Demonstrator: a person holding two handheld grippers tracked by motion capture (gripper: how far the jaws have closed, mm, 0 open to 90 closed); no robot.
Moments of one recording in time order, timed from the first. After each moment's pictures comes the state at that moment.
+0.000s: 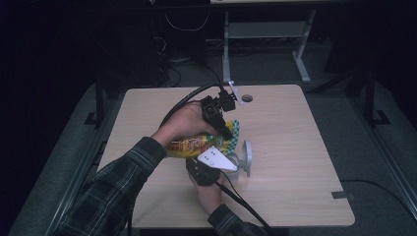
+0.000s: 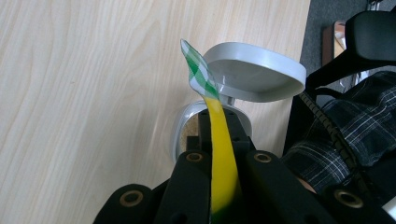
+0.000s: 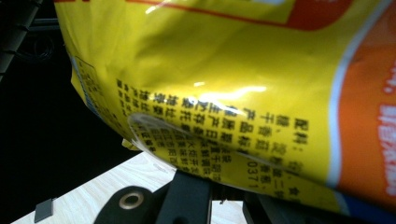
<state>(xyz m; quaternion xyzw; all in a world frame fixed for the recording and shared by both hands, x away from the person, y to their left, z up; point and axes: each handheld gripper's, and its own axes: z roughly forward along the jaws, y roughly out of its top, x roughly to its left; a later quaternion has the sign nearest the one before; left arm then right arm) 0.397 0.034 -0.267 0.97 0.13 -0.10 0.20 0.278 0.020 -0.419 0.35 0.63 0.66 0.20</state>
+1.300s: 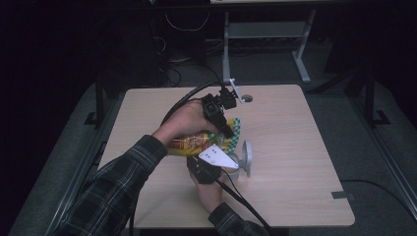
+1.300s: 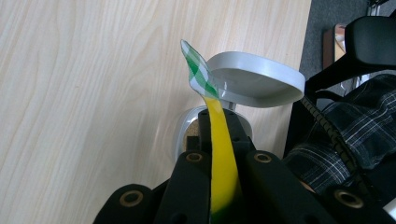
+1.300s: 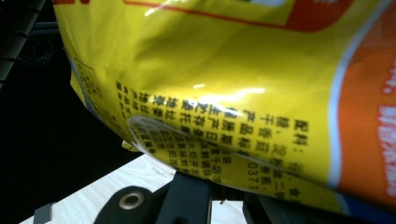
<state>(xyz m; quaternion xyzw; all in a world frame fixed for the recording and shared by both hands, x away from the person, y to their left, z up) 0.400 0.032 -0.262 0.97 0.13 -0.09 0.20 0.280 0.018 -0.415 0.36 0.62 0.67 0.20</state>
